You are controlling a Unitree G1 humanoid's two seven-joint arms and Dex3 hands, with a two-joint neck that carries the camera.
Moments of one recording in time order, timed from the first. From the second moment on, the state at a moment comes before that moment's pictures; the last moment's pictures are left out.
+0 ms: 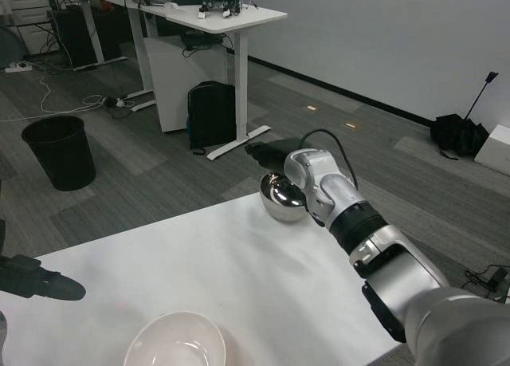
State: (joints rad) left arm -0.49 0.20 -0.13 0.39 -0.41 -0.71 -0.01; right arm -0.62 -0.55 0.05 0.41 -0.99 0.10 0.42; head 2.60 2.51
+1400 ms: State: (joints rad) left arm -0.50 0.19 -0.14 0.43 -0.42 -0.71 -0.01; right arm -0.66 -0.52 0.12 0.60 -1.04 0.12 0.36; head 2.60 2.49
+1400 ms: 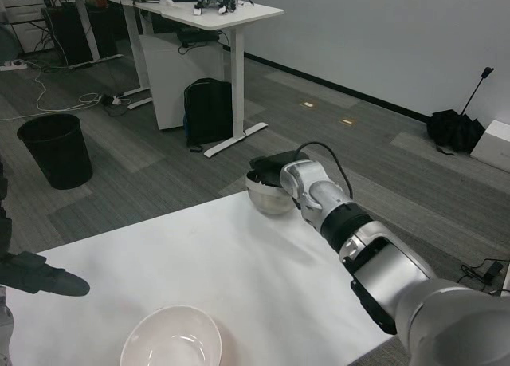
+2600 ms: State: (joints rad) left arm -0.54 0.19 -0.15 0.48 -0.44 -0.71 -0.01; right arm -0.74 -0.49 0.11 0.68 -1.04 0.11 0.39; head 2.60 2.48
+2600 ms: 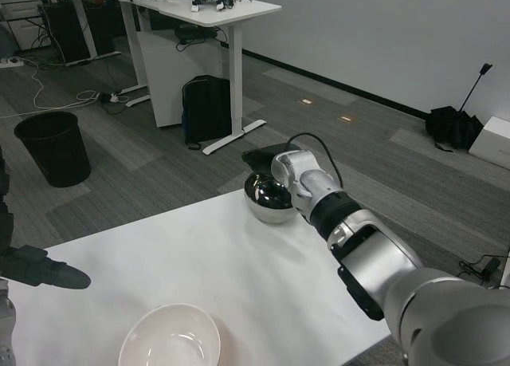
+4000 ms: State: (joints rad) left arm -0.53 0.18 -0.15 0.48 -0.45 -0.72 -0.02; right arm -0.75 -0.49 0.22 0.71 -1.01 0.09 0.36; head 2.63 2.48
